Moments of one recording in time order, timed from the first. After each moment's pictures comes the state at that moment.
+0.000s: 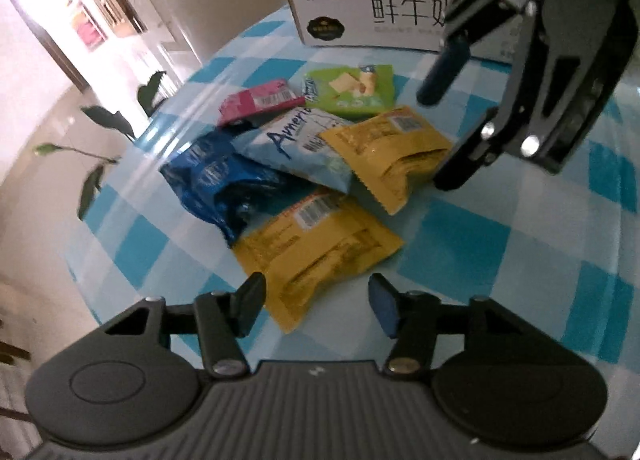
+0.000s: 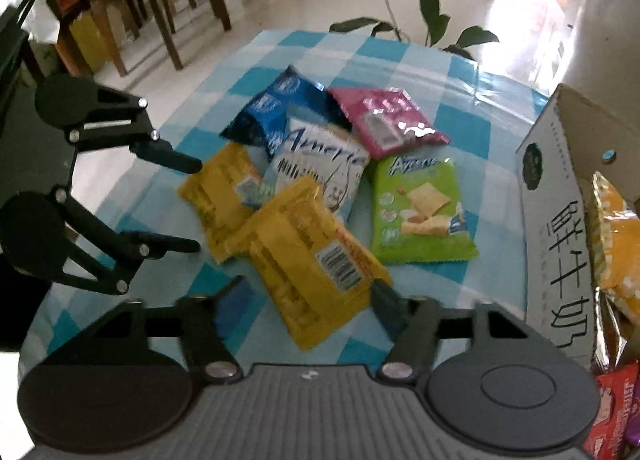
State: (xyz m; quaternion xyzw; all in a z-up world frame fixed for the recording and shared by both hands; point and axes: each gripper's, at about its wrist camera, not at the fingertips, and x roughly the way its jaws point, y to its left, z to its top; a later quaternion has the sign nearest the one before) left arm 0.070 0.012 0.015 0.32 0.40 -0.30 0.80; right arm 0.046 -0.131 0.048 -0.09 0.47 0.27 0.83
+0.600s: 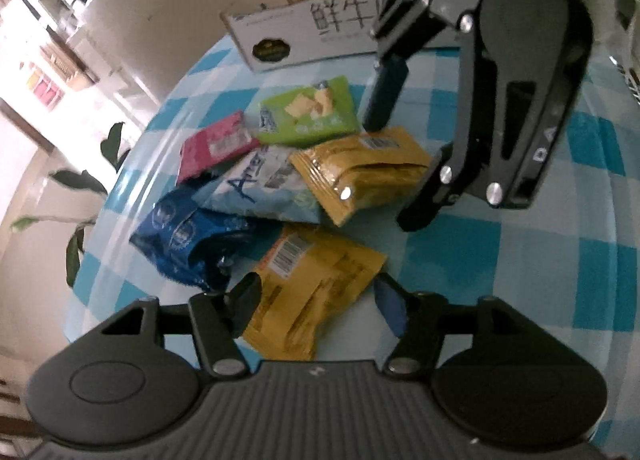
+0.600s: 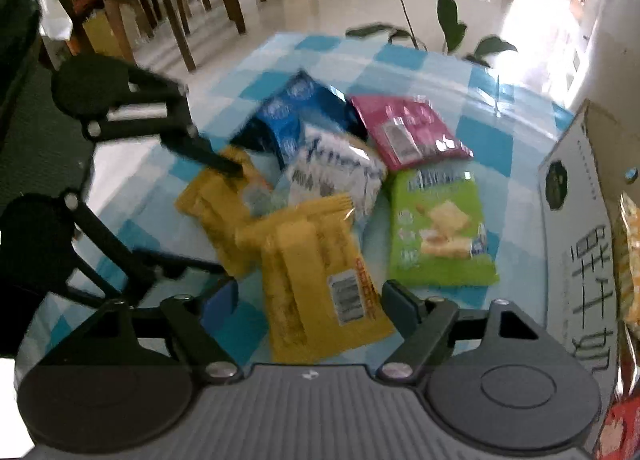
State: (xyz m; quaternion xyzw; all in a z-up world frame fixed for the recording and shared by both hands) left arm 0.077 -0.007 0.012 0.39 0.36 -0.37 0.76; right arm 0.056 -0.120 0.037 -0.10 0.48 0.29 0.82
